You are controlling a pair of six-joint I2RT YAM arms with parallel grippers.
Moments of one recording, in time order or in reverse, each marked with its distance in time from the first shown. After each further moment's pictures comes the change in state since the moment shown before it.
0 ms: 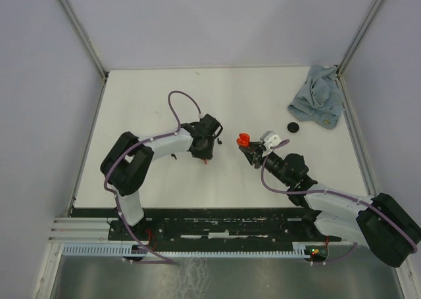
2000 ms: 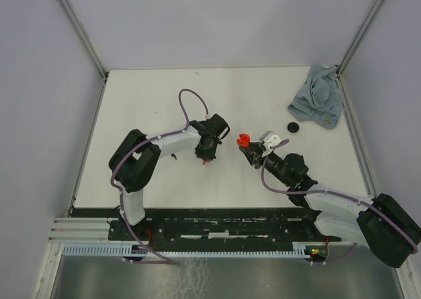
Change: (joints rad) left arm -0.044 0.081 0.121 -0.126 -0.035 0.034; right arm 0.000 -0.004 0.000 -0.018 0.005 0.000
